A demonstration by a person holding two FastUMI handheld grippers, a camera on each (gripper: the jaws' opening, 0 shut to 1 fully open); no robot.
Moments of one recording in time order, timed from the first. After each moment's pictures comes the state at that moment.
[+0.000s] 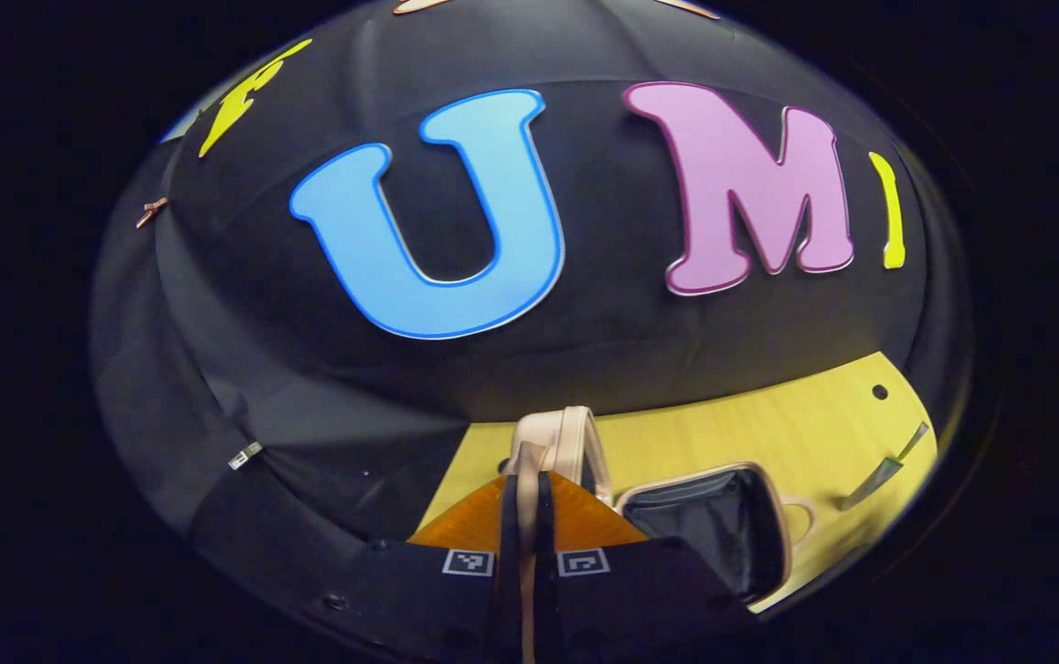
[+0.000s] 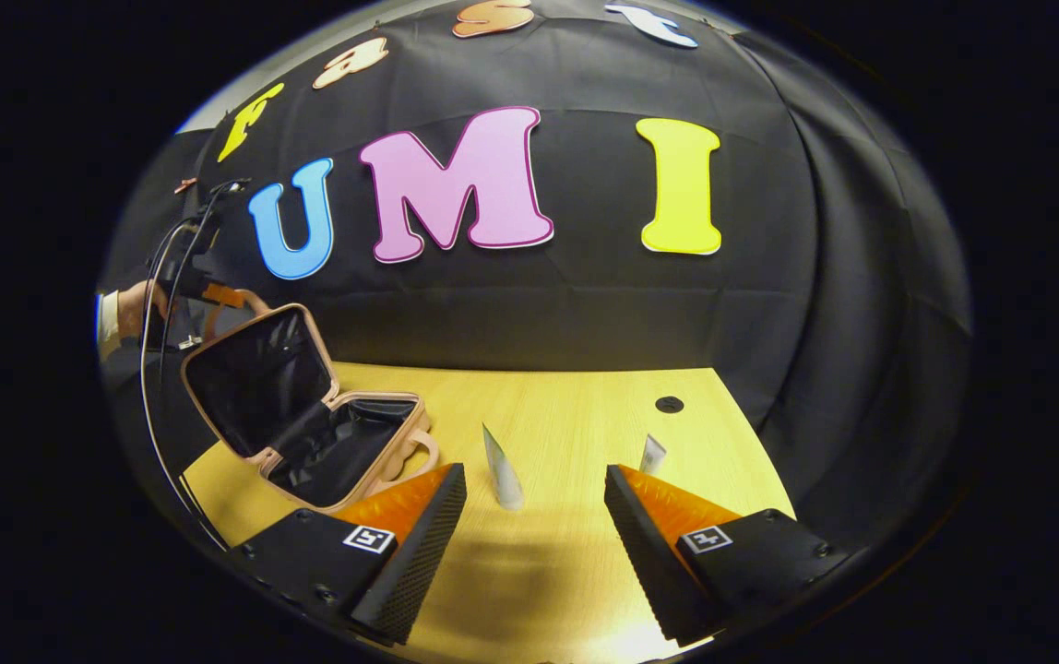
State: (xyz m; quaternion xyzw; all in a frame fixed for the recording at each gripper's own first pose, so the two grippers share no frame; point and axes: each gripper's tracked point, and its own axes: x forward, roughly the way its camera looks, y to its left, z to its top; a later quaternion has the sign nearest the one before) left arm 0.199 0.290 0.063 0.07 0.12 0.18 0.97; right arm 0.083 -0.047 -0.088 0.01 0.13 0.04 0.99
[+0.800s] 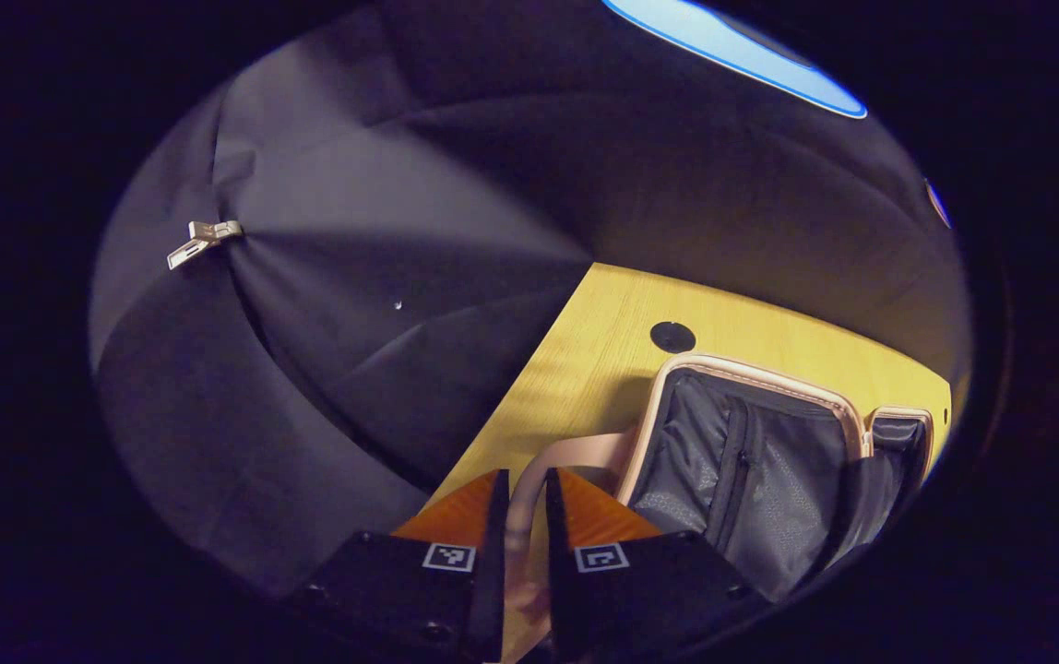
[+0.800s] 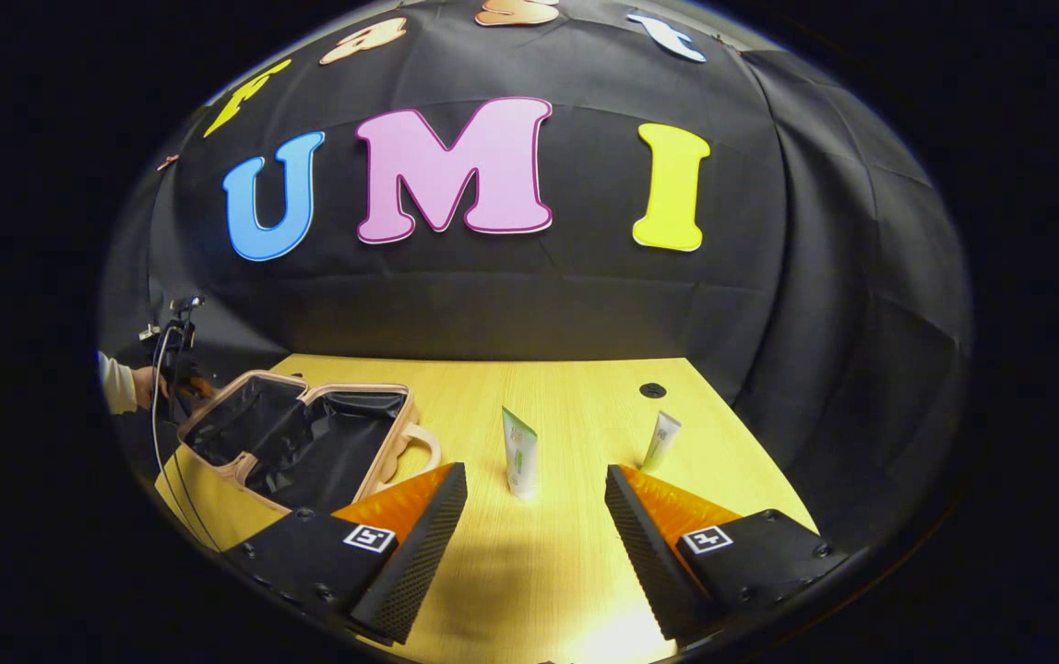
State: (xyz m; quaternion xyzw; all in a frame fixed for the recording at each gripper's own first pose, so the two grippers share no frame) left arm 0.247 0.506 -0.177 -0.08 0.25 0.27 0.93; right arm 0.076 -0.001 -0.109 -0.01 0.13 -0.04 0.99
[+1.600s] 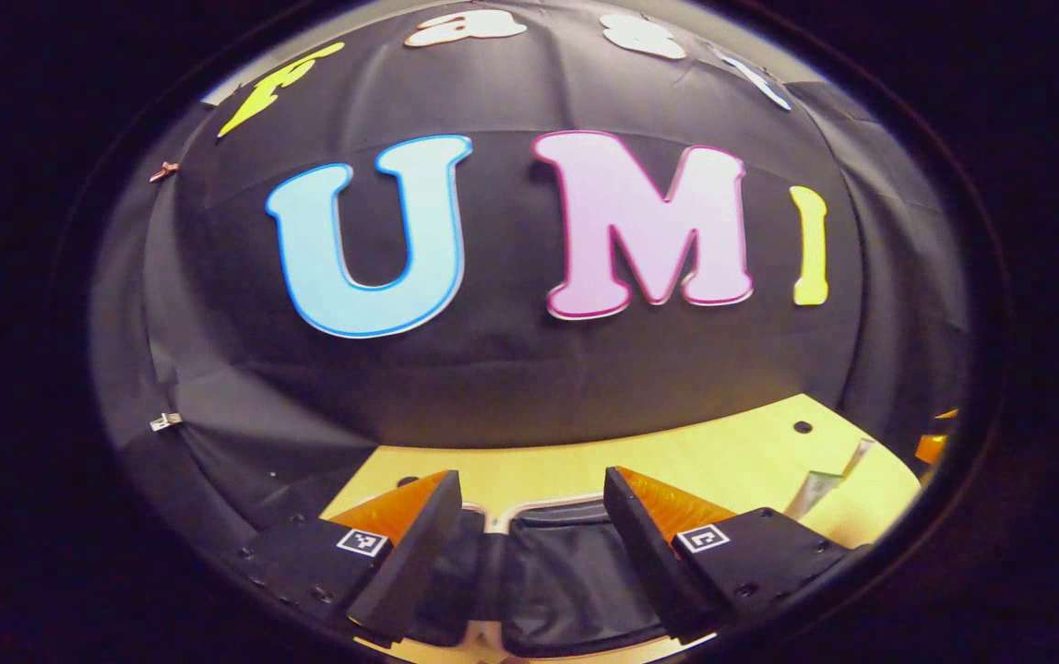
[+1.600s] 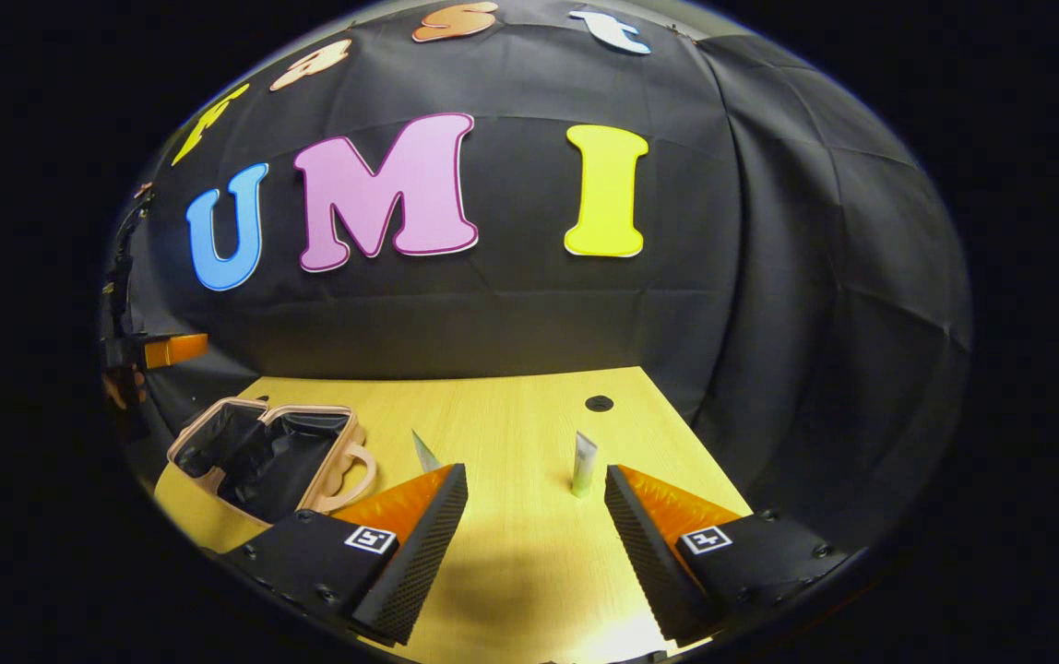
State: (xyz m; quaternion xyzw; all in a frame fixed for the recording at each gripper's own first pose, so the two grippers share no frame) left arm 0.137 0.157 0.098 0.02 -0.01 0.02 1.00; right arm 0.083 -0.101 -0.088 0.02 0.11 -0.07 0.99
